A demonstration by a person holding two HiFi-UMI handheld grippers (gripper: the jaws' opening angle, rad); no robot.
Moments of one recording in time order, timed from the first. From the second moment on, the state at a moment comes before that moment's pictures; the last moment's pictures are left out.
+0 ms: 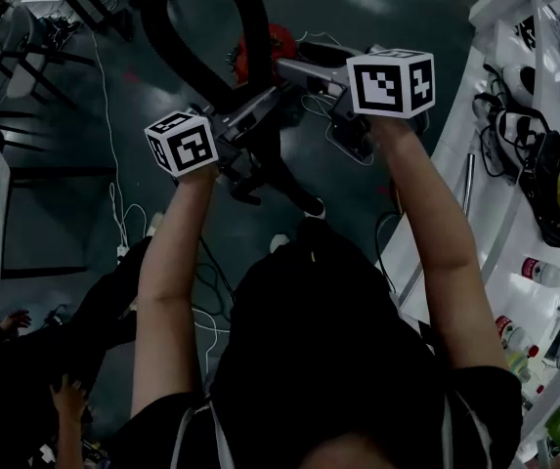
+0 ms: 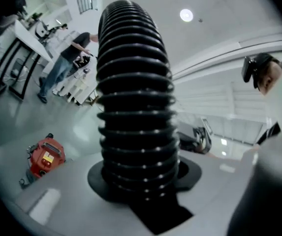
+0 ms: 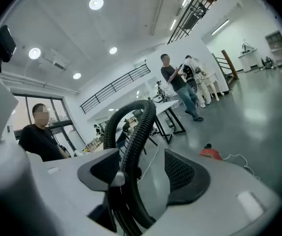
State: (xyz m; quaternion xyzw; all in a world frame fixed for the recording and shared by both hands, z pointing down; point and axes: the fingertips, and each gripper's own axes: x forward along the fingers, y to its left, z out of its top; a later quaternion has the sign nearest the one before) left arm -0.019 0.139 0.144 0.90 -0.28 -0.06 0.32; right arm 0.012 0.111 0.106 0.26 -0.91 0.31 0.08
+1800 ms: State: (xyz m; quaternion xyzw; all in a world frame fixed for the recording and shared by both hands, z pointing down) left arm 0.020 0.088 -0.002 0.93 -0.29 -0.09 0.20; right arm -0.021 0.149 0.259 0.05 -0.94 0.27 0.20
